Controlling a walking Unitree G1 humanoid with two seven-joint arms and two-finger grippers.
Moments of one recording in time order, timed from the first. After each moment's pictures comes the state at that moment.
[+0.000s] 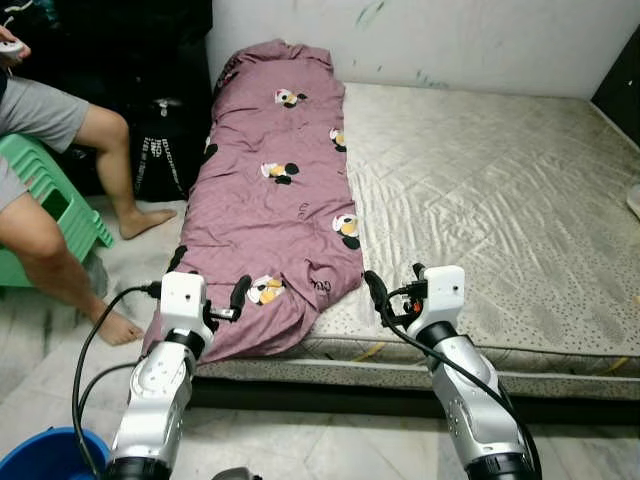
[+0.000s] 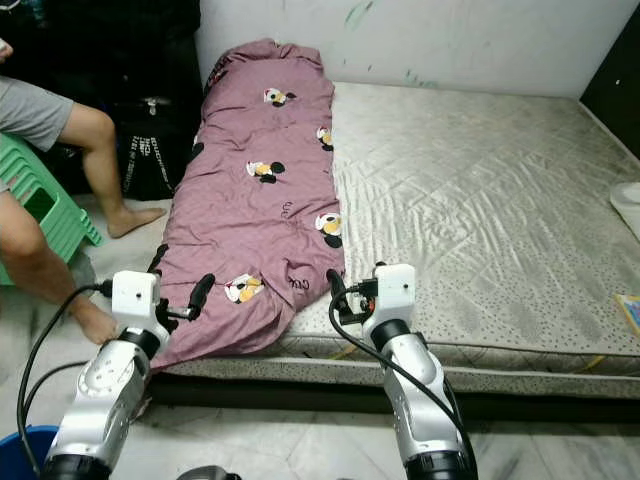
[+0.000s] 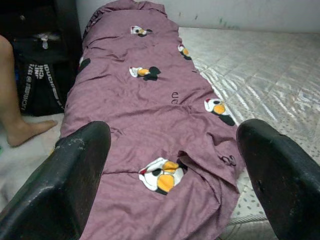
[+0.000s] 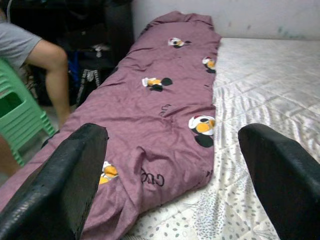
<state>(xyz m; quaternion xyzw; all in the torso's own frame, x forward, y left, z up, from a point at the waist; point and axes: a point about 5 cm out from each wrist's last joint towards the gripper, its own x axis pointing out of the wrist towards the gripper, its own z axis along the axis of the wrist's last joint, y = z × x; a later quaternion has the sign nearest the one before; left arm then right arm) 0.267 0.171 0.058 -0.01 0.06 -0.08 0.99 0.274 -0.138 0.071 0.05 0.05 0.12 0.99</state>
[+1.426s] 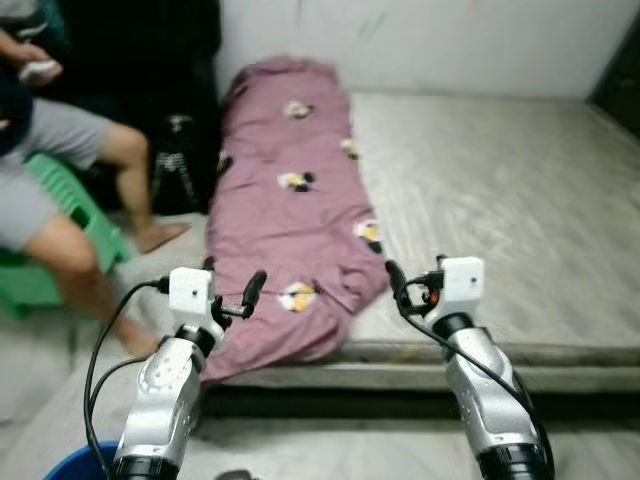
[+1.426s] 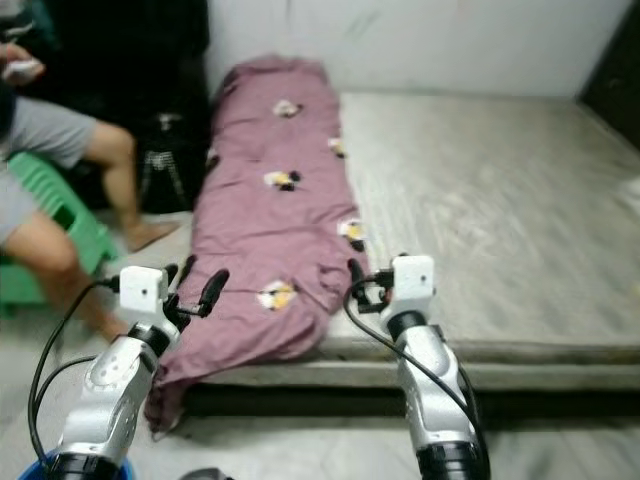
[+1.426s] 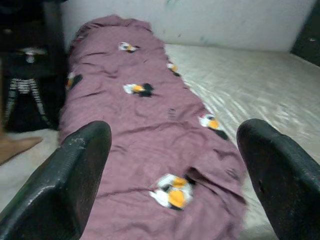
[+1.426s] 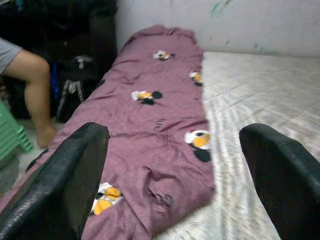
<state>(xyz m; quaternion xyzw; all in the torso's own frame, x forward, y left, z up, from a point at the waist) 0.270 0.161 0.069 -0.04 0.04 -0.12 0.99 0.281 -0.153 0.077 0.02 0.04 0.08 1.00</state>
